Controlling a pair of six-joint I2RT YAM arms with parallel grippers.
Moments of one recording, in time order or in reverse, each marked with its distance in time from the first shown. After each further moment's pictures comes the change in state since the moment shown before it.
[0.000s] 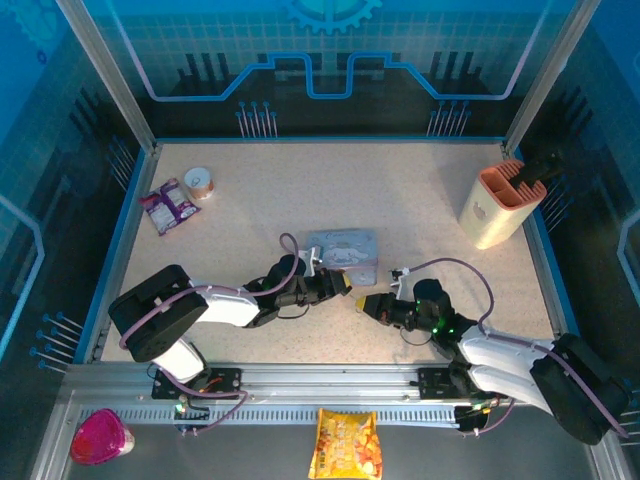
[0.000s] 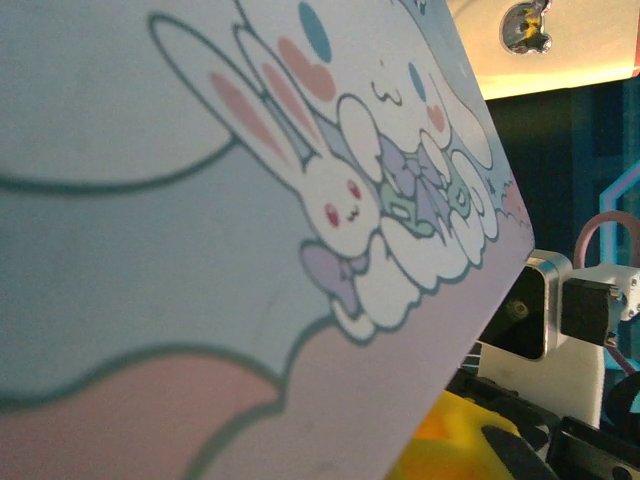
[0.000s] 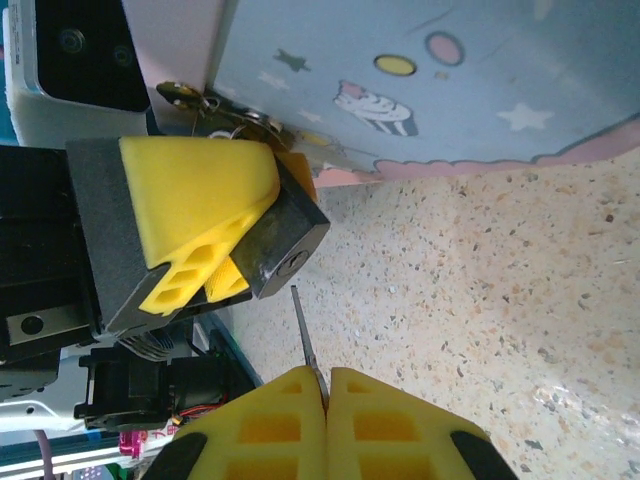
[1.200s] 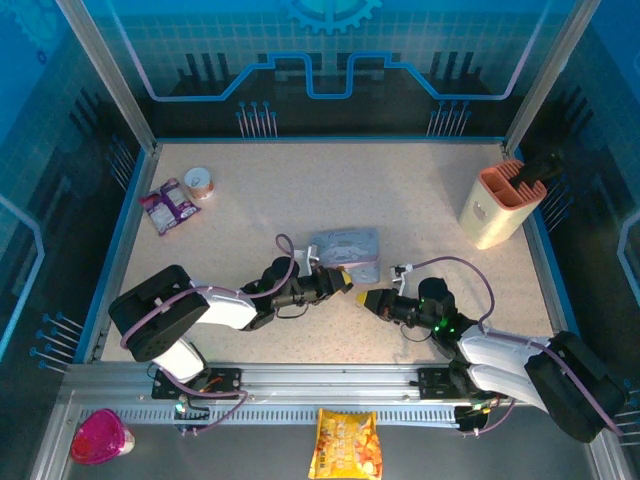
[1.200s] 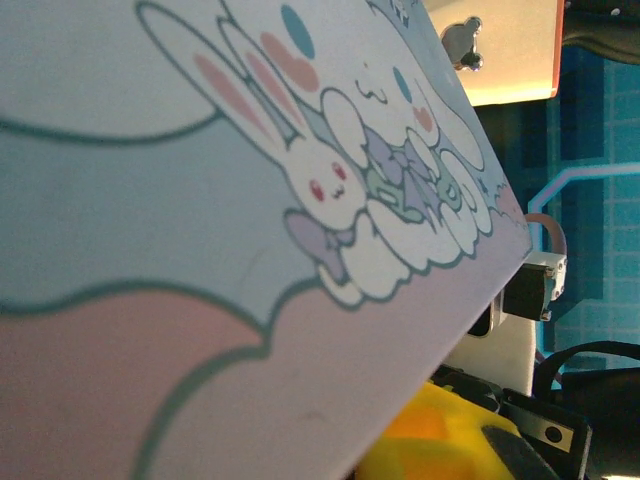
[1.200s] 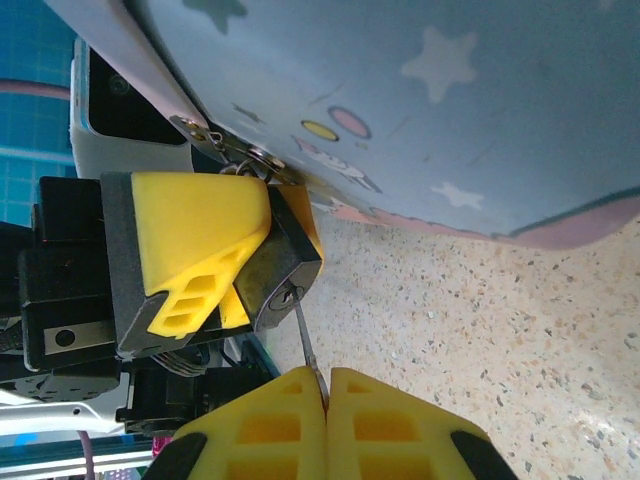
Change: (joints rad) left arm 0.005 0.002 -0.043 0.151 0.028 -0.086; right arm -0.043 0.021 -0.013 0.118 -0.043 0.030
